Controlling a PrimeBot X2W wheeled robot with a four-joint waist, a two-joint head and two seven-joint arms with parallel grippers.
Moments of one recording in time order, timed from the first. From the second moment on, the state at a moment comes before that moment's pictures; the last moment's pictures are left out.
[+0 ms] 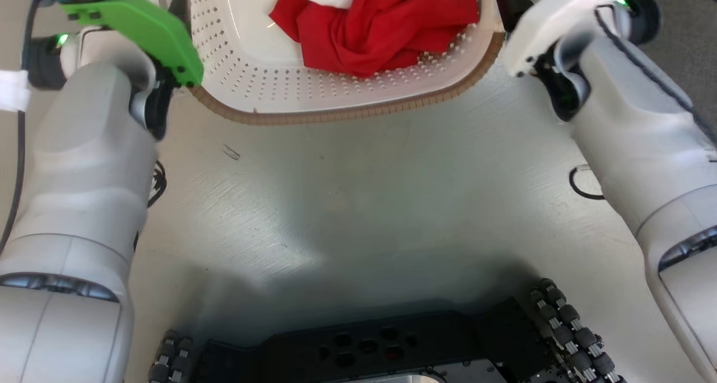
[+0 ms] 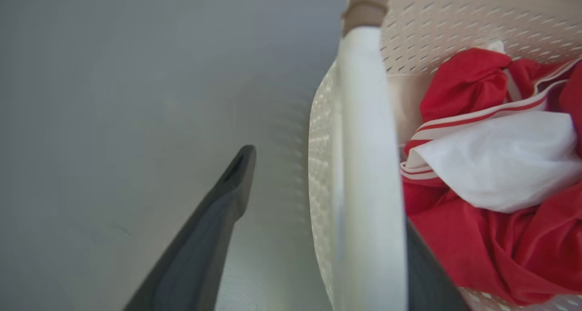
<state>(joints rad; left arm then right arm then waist) -1.19 0.03 -0.40 1.22 -0.55 -0.12 -0.18 -1.14 -0.09 0.60 1.16 0.58 0.12 -0.27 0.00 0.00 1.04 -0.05</state>
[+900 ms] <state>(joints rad) -1.11 0.04 -0.40 1.24 -0.57 -0.12 -0.23 -1.05 -0.12 0.59 1.09 0.58 0.12 -0.26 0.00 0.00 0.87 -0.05</state>
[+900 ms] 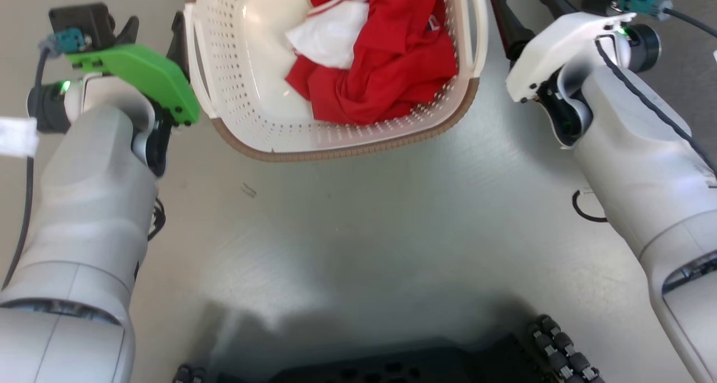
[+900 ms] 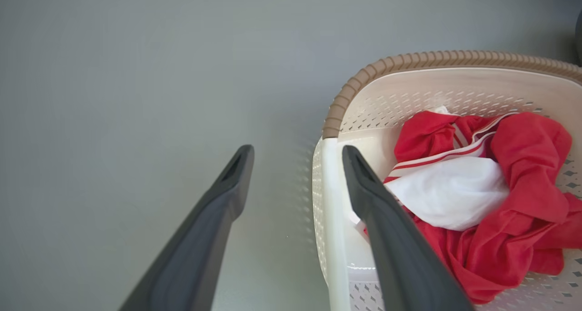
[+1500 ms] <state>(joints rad) -1.00 0.10 -0.40 1.03 -0.51 -0.11 -0.25 -0.88 -0.17 0.48 0.87 0.54 0.11 -0.26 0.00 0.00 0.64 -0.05</state>
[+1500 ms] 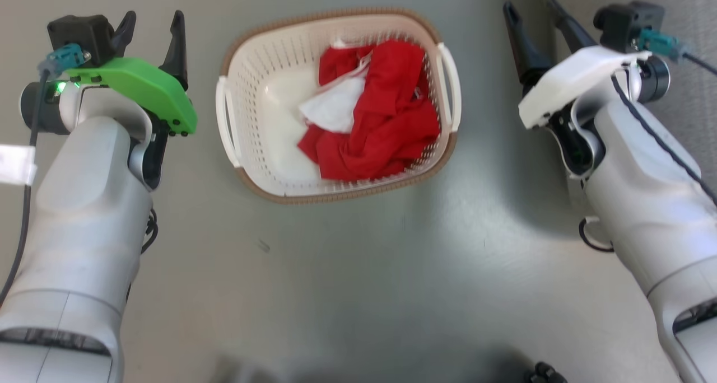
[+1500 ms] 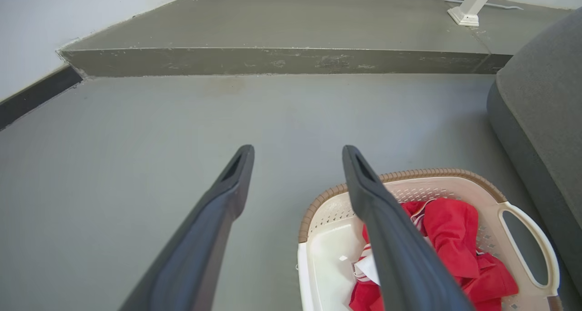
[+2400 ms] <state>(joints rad) -0.59 0.12 -0.29 0.49 -0.36 0.02 -0.25 -0.55 -0.18 0.32 0.50 0.39 0.01 -0.26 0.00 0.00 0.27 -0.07</state>
